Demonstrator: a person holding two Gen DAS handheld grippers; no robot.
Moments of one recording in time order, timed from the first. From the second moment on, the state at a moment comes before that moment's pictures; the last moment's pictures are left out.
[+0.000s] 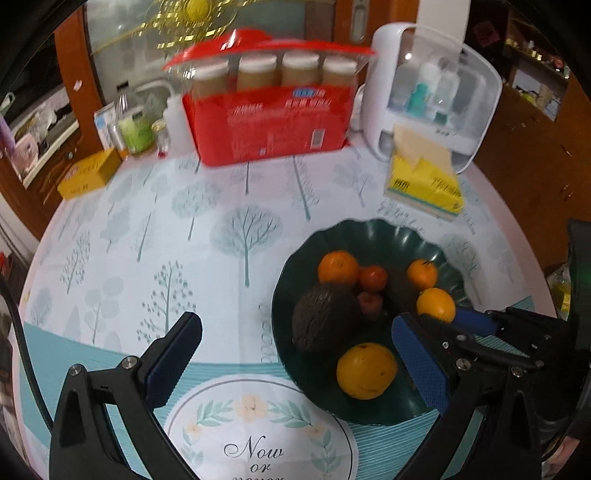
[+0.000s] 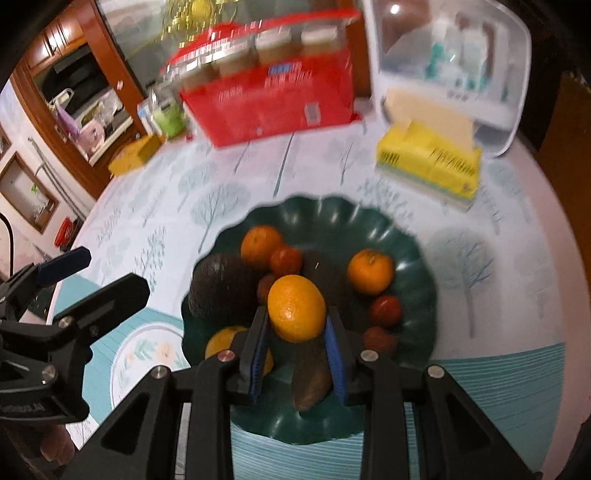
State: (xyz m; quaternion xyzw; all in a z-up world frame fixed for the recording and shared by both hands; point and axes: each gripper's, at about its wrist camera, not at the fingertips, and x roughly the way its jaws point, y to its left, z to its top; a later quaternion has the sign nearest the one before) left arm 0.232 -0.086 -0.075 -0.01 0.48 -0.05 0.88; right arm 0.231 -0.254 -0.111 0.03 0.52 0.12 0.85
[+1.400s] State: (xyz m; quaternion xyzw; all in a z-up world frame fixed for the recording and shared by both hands) left arm 0.146 -0.057 -0.038 -0.02 0.46 -0.07 0.88; right arm 0.153 -0.249 -0.065 0.06 0.49 0.07 0.87
